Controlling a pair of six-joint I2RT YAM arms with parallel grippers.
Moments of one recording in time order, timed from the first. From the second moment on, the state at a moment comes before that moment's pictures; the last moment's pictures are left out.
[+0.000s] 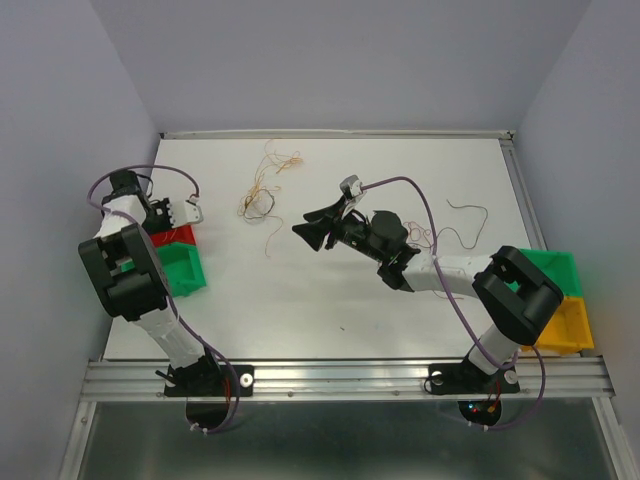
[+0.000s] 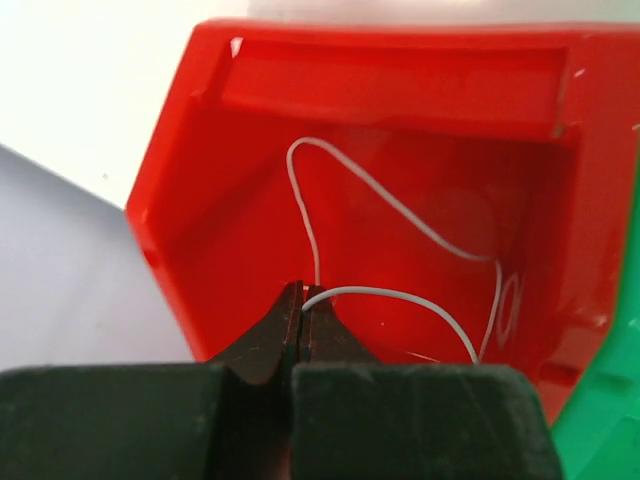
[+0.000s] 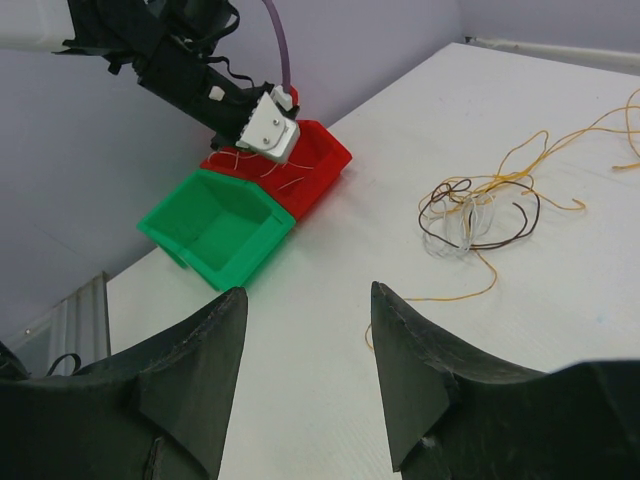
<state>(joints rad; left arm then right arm) 0.43 1.78 1.26 -0.63 0.24 1.70 0.81 1.64 0.82 0.95 -0.22 0.41</state>
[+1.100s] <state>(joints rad) 0.38 1.57 1.27 -0.71 0.23 1.71 0.81 1.64 0.82 0.95 -0.22 0.41</state>
